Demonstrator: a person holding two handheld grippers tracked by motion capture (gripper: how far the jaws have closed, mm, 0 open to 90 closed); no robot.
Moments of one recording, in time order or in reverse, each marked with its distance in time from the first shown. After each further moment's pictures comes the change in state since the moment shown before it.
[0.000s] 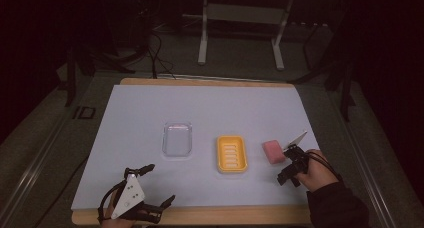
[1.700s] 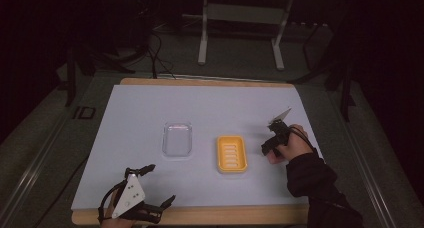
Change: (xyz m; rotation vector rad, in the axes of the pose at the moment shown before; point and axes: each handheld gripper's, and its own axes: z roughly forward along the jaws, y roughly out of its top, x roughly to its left) left arm 0.000 -0.001 0.001 0.006 -0.008 -0.001; right arm -0.004 0.092 0.009 -0.115 -0.025 0.052
